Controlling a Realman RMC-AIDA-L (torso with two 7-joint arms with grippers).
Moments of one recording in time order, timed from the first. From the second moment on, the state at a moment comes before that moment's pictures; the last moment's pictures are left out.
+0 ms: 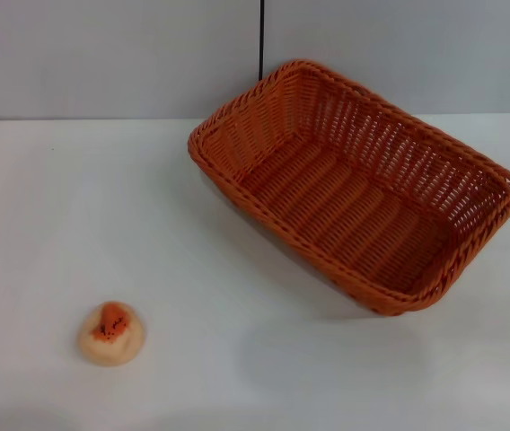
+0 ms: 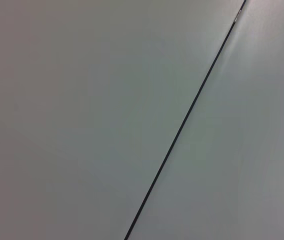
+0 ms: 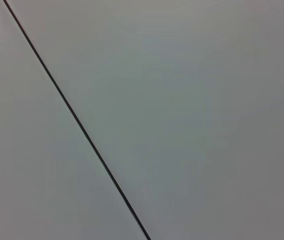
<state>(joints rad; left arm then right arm) -0.17 -2.06 -0.21 0.00 1.48 1.91 -0.81 0.34 2.04 -0.04 -0.27 -1.25 -1.48 1.10</state>
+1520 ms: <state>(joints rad) -0.14 -2.07 -0.19 -0.02 1.49 1.91 -0.84 0.51 1.88 -0.37 -1.25 -2.01 -1.87 2.19</state>
